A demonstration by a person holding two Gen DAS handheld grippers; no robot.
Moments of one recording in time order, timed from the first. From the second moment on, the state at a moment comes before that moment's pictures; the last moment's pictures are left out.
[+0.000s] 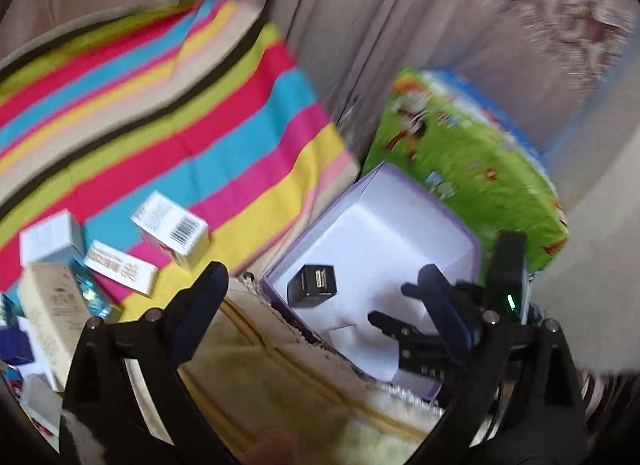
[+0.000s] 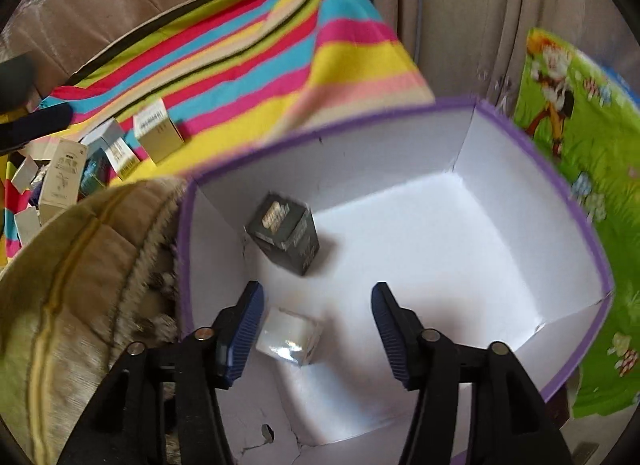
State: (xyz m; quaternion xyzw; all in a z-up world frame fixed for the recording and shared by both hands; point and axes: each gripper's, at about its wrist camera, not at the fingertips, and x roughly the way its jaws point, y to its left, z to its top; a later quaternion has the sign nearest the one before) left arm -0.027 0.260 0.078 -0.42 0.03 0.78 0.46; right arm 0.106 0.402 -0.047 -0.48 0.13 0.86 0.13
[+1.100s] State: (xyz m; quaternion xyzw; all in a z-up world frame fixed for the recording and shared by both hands) left arm -0.061 0.015 0.061 -0.33 -0.05 0.92 0.19; right arm -0.017 0.287 0.014 -0.45 0.06 0.89 0.02
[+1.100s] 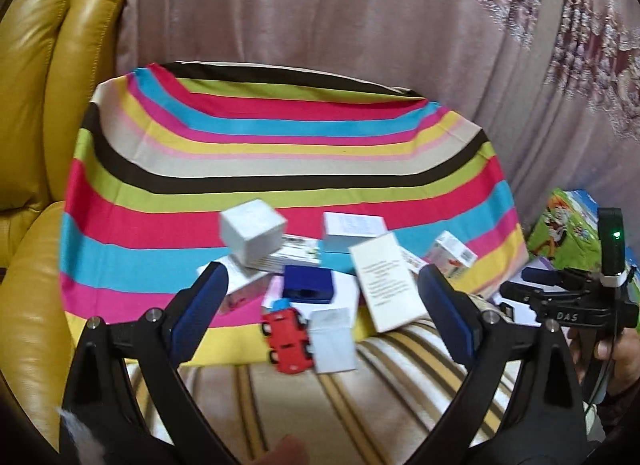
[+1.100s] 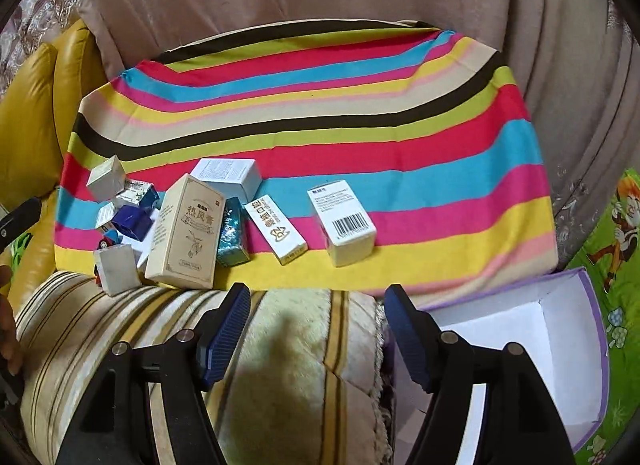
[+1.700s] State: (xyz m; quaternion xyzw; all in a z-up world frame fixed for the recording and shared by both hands) left arm -0.144 0.001 0.028 -0.39 0.02 0.90 0.18; right arm -0.066 0.288 -0.002 -0.46 0.05 0.88 0.06
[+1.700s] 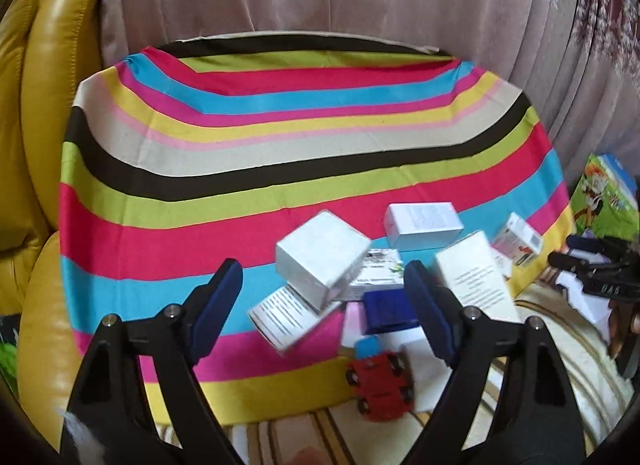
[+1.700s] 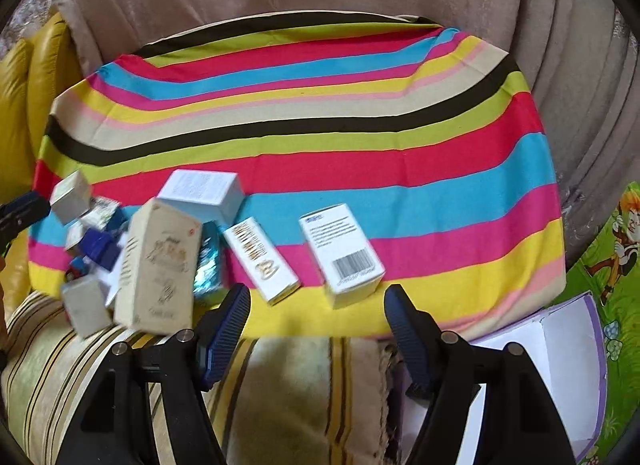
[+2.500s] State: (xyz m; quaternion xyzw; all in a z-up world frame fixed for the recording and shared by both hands) left arm -0.160 0.011 0.008 -0.42 0.07 0.88 0.21; right arm -0.122 0.306 -0.051 -0.53 0.03 0.85 0.04
